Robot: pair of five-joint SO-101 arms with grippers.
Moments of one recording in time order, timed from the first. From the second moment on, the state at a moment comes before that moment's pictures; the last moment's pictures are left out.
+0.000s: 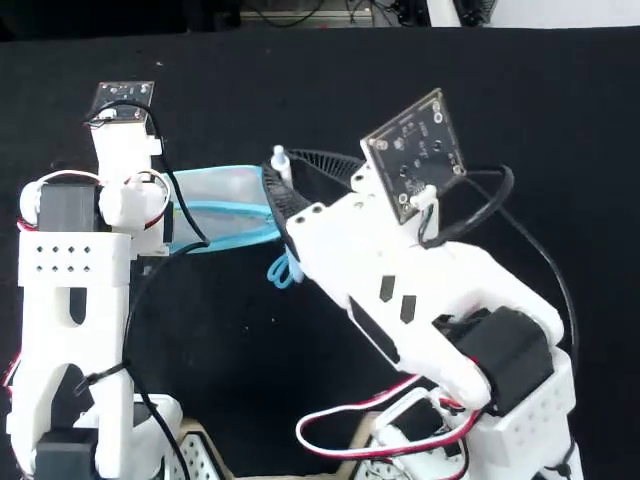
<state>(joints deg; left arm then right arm) -4.9 -27.3 10.3 93.4 -1.5 -35.3 -46.3 3.9 69.6 0.7</state>
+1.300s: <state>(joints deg) -4.9 -27.3 10.3 93.4 -1.5 -41.7 -46.3 33.3 26.3 0.7</state>
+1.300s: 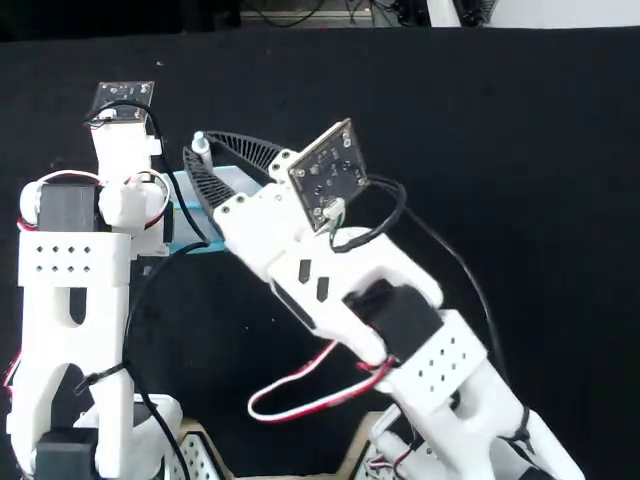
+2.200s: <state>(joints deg) -4.8 -27.3 10.3 93.5 -1.5 -44.3 -78.4 70.7 21.9 5.8</state>
